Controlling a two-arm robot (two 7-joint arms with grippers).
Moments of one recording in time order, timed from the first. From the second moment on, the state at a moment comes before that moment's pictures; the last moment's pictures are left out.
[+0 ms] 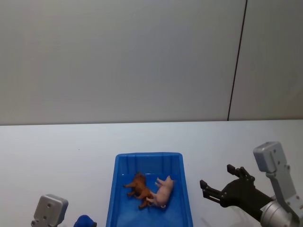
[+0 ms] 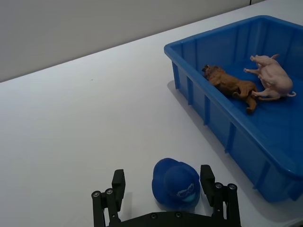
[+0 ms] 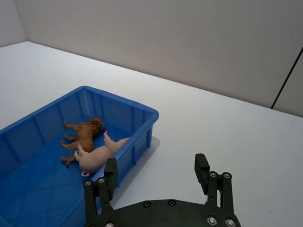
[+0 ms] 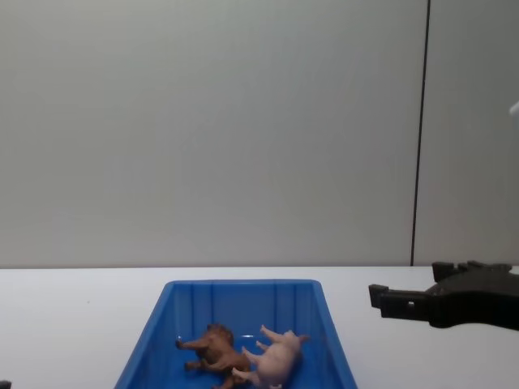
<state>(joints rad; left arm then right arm) 0.07 0.58 0.36 -1.70 -0.41 0.18 0.15 0.11 0.27 -0.26 -1.63 0.18 0.25 0.30</state>
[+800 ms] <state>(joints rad) 0.03 0.55 0.35 -1.62 -0.38 0.13 0.05 0.11 0.27 -0.26 -1.63 0.18 0.25 0.30</state>
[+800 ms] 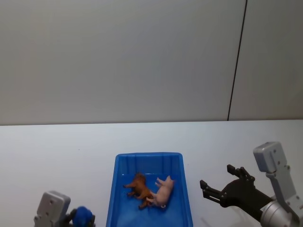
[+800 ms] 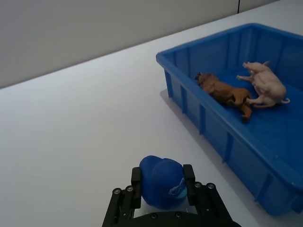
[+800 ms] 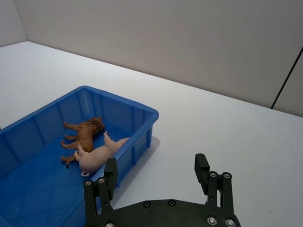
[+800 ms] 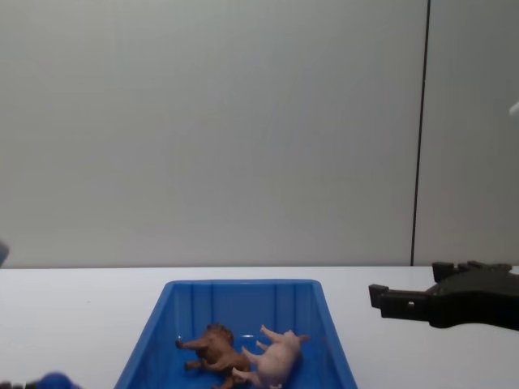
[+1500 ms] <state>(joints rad) -0.12 0.47 0.34 -1.64 -0.22 0.10 -0.05 0.11 0.27 -0.26 -1.63 0.18 0.25 0.30</state>
